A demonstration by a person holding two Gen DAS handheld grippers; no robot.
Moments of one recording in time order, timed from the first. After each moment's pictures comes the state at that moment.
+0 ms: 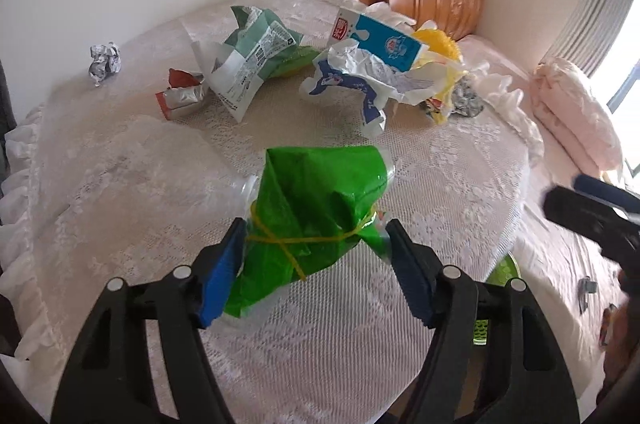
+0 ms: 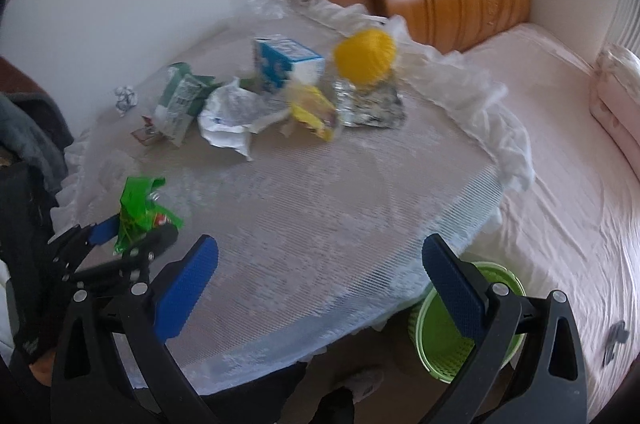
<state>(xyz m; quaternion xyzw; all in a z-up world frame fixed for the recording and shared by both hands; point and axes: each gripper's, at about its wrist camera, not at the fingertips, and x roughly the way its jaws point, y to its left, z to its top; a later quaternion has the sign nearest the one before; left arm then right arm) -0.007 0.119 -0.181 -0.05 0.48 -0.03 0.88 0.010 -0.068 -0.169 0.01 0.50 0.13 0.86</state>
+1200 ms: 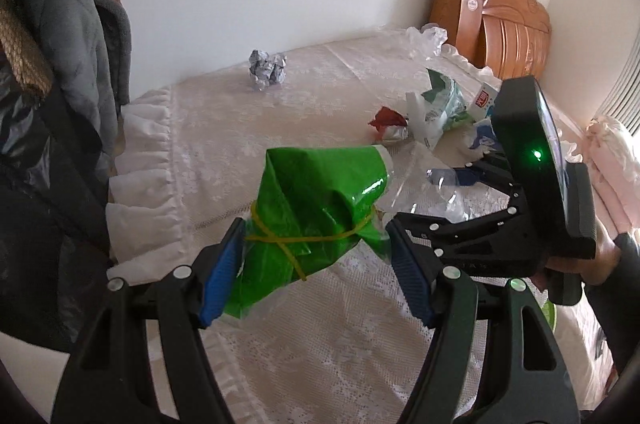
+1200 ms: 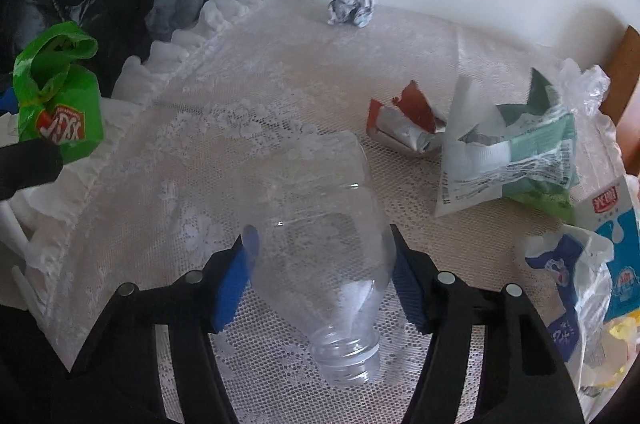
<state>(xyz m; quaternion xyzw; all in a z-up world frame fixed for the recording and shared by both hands) -0.058 0.272 -0.135 -0.07 0.44 0.09 0.89 0.058 0.167 -0.233 -0.22 0.45 0.43 0.75</state>
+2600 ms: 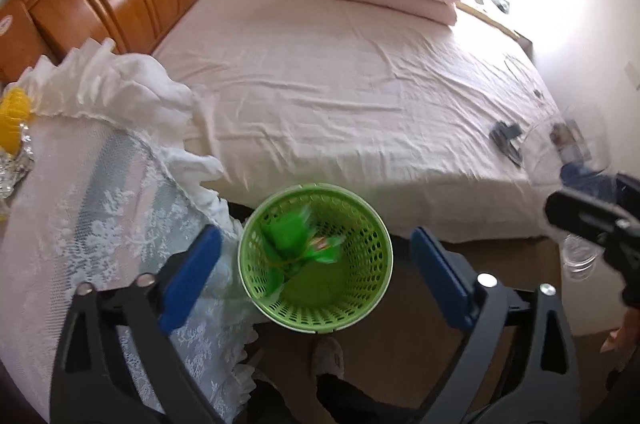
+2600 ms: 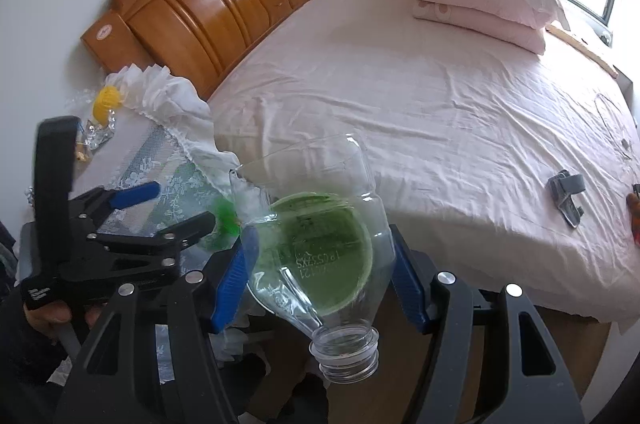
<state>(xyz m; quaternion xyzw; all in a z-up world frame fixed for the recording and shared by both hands) -0.035 -0.262 -0.213 0.14 0.49 -0.33 0.79 -0.163 -0.410 -0.189 0.16 0.47 -0.11 0.86</state>
